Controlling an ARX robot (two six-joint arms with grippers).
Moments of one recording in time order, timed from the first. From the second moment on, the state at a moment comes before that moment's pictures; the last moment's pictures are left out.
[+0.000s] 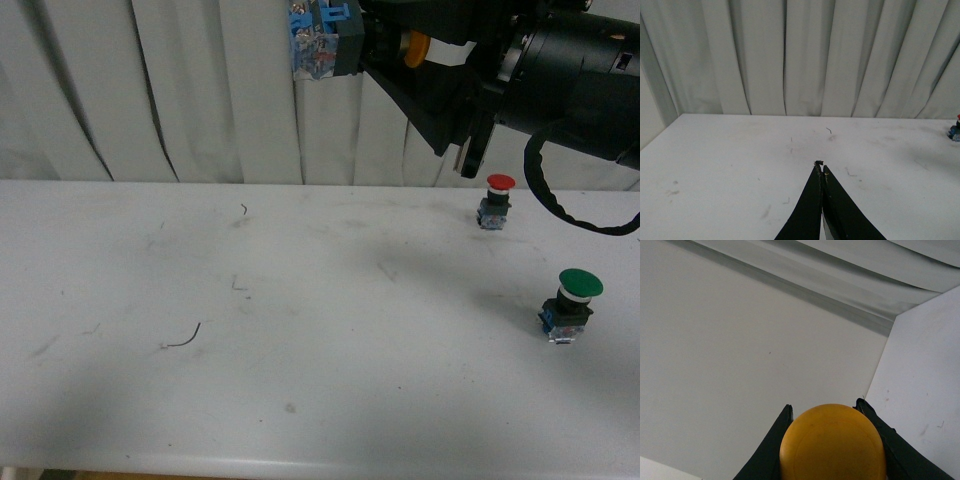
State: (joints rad) left arm 0.00 0.26 0.06 0.19 0.00 0.00; right arm 0.27 1.97 0.94 1.28 -0.78 1.33
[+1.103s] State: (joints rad) left arm 0.00 0.01 0.01 0.00 0.00 0.00; right arm 0.29 1.91 0.90 1.28 -0.75 1.15
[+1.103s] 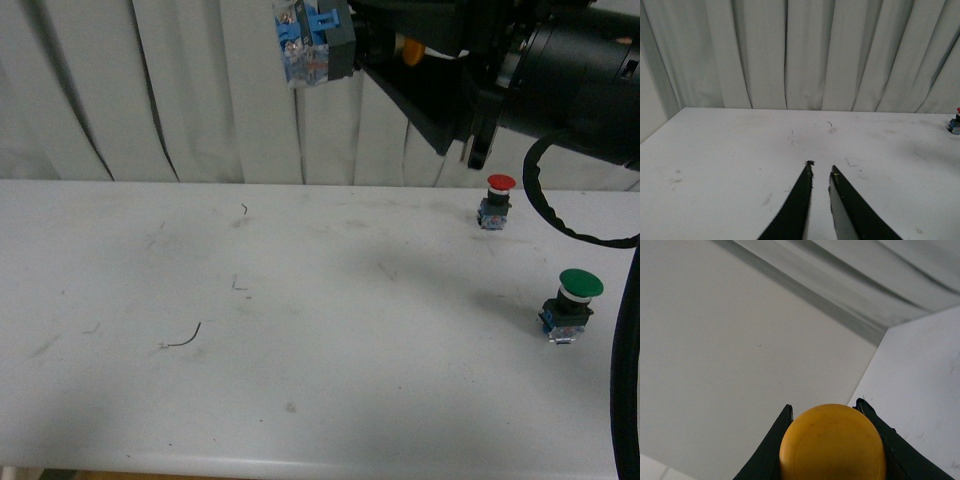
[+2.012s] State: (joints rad) left arm 0.00 0.01 0.01 0.00 0.00 0.00; right arm 0.01 2.00 1.27 0.26 0.04 -0.01
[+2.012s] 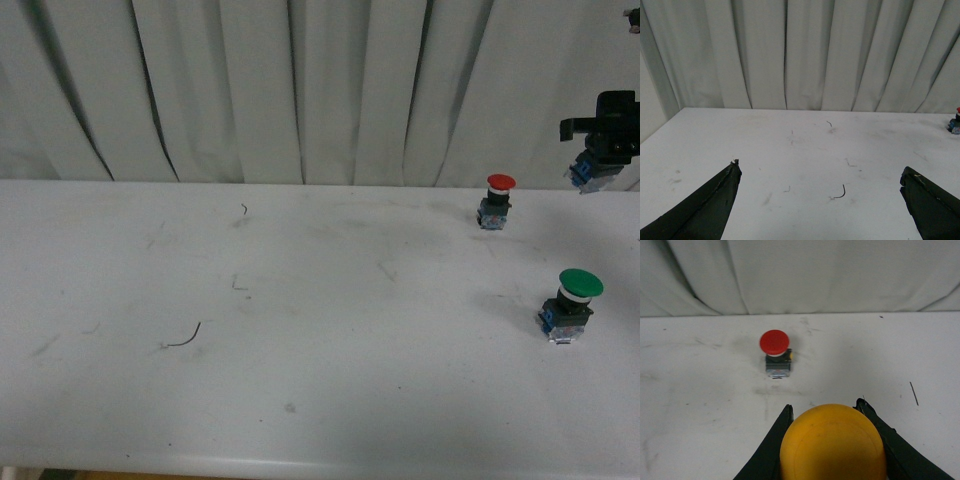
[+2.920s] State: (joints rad) left arm 0.00 0.01 0.01 0.00 0.00 0.00; right arm 0.13 2.32 1.60 -0.04 0.18 0.22
